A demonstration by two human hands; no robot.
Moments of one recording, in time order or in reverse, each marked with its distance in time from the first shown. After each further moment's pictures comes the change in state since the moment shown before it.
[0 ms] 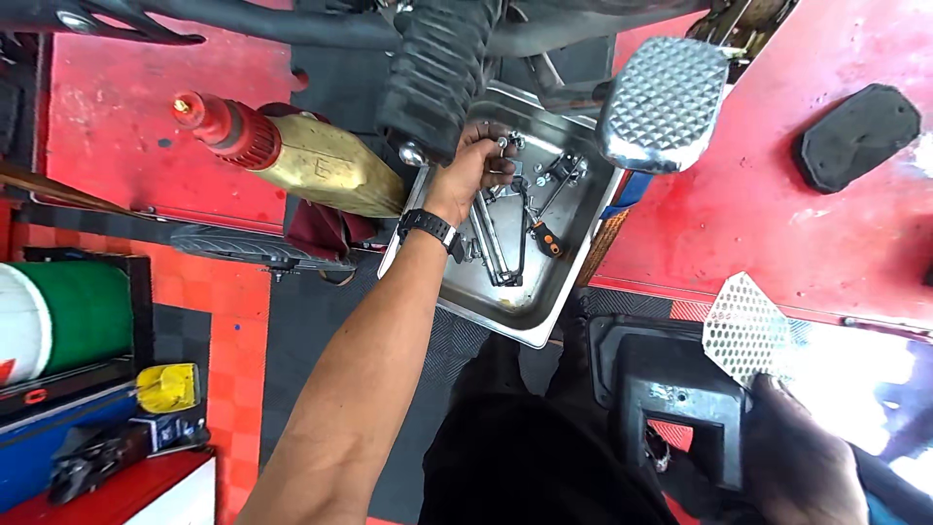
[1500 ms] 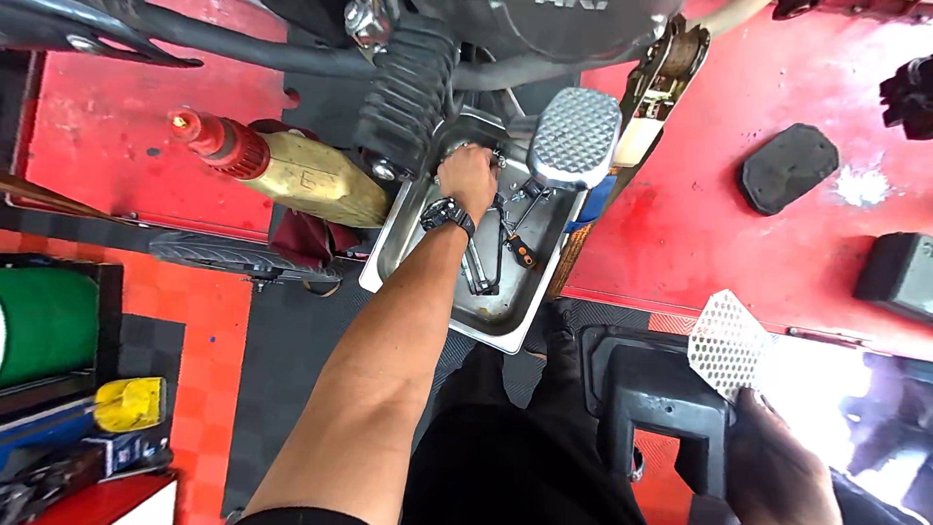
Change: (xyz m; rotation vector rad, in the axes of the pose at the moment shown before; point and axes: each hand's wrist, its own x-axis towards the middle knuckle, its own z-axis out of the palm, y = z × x) left_hand 0.047 -0.035 0.032 1.486 0.266 0.198; right_hand -0.011 -0.025 0.003 0.060 0.193 0.021
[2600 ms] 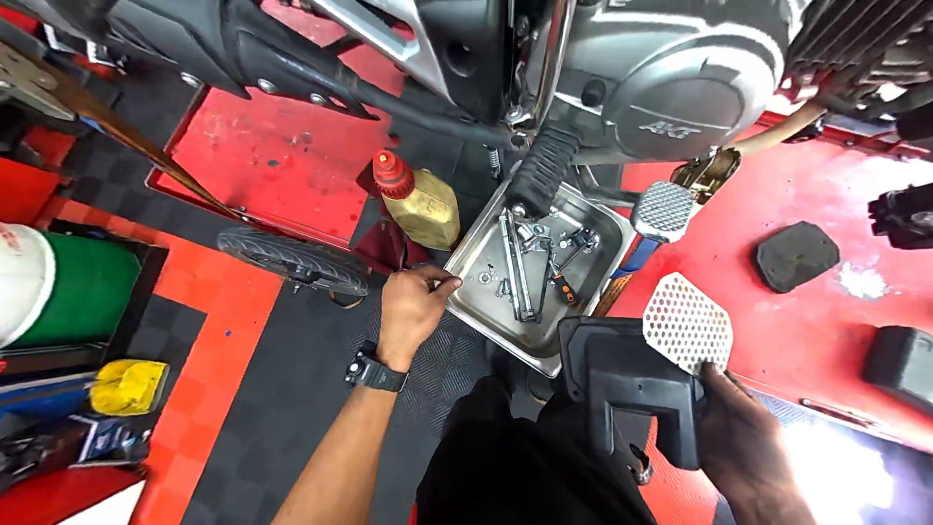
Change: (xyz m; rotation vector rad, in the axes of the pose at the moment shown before) left_hand -0.202 -0.130 -0.128 -0.436 0.137 -0.181; right_hand 0.027 -0.005 0.103 -0.089 -0.173 0.018
